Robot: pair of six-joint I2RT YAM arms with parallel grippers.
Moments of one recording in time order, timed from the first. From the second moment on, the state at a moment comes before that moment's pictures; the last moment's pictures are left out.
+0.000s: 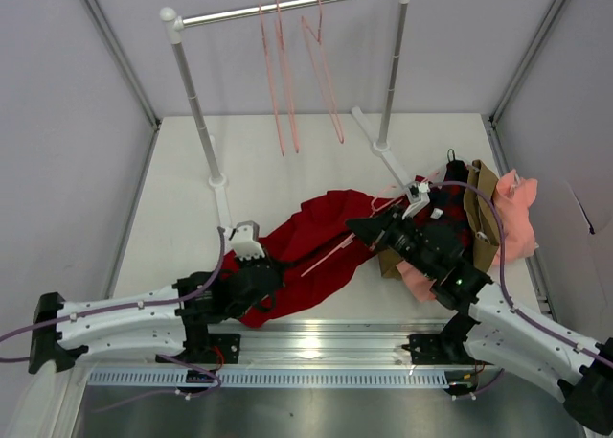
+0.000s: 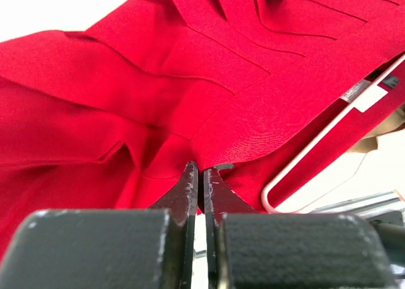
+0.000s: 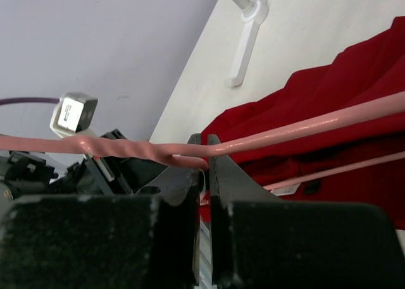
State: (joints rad) left arm -1.31 0.84 0.59 -0.51 -0.78 -1.17; right arm 0.74 0.76 0.49 0.25 -0.04 0.83
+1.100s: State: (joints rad) left arm -1.17 0.96 0.49 -0.31 -0.48 -0.95; right arm 0.71 0.84 0.38 0.32 -0.01 0.81
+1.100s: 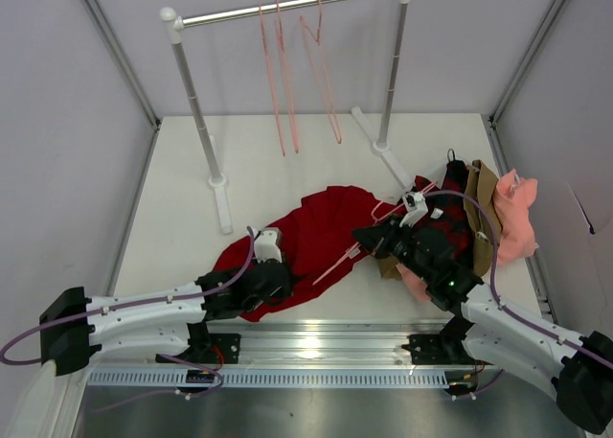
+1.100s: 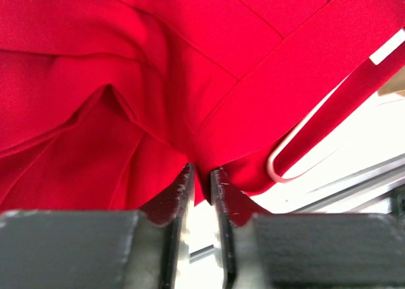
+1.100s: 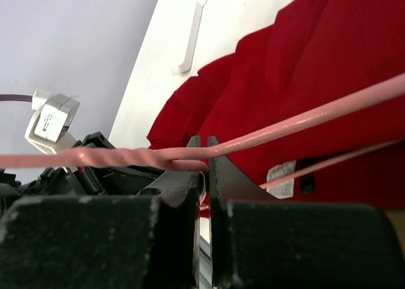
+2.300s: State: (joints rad) left arm -1.15 1.27 0.93 -0.24 -0.33 -0.50; right arm 0.65 0.65 0.24 0.26 0.06 0.83
